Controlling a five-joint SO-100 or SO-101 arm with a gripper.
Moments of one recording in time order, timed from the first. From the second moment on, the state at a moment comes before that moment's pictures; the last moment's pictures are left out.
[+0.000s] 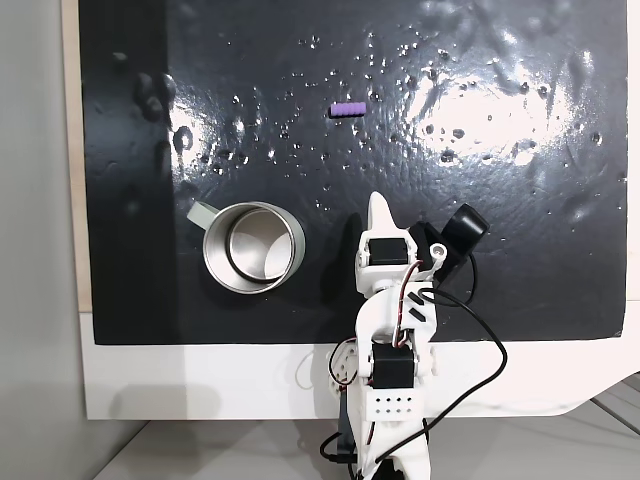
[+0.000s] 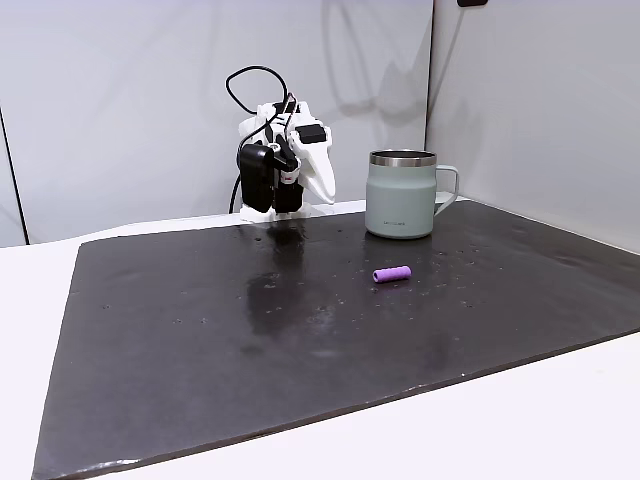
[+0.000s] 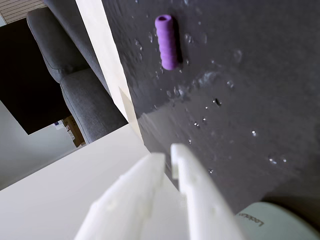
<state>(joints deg) -1.8 190.6 179.6 39.3 1.5</state>
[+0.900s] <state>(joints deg) -2.0 140.4 120.7 53.1 1.8</state>
